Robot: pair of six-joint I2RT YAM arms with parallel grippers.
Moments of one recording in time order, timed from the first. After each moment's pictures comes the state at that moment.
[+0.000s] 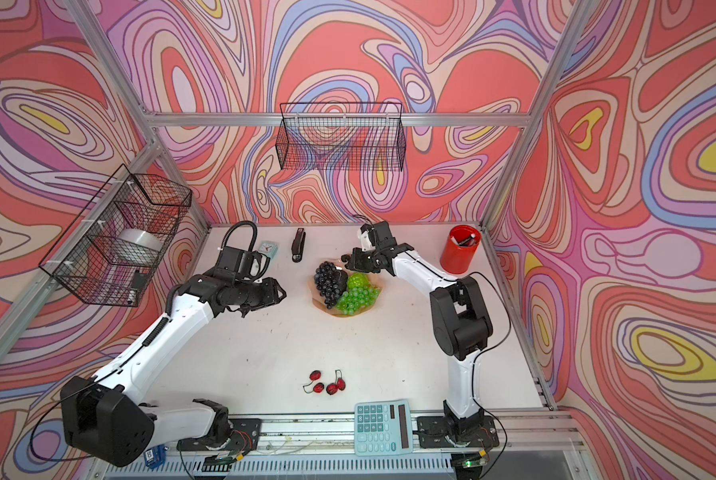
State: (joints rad) left arm -0.29 1.29 1.11 -0.80 0.20 -0.53; right arm 0.40 1.98 1.54 -0.37 -0.41 0.47
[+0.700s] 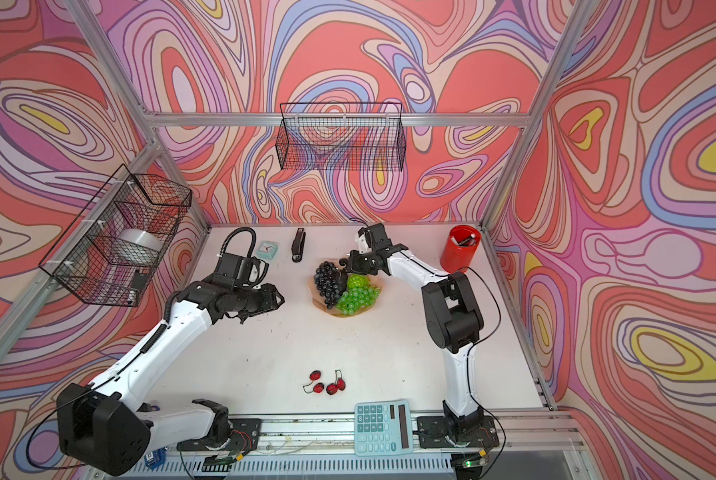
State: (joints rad) left arm -0.29 1.25 1.05 -0.79 0.19 -0.53; right arm 0.41 2.07 1.59 -0.38 -0.42 0.48
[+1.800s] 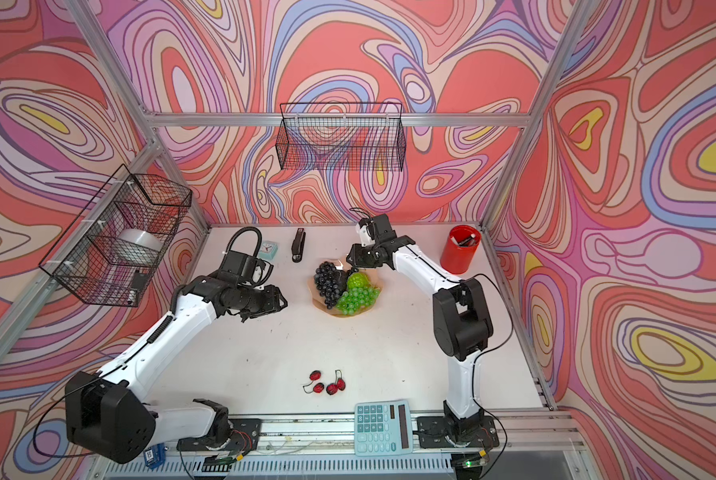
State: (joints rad) left arm -0.29 1.31 1.09 -0.86 0.24 -0.49; right arm 0.41 1.97 1.64 -0.50 -0.37 0.36
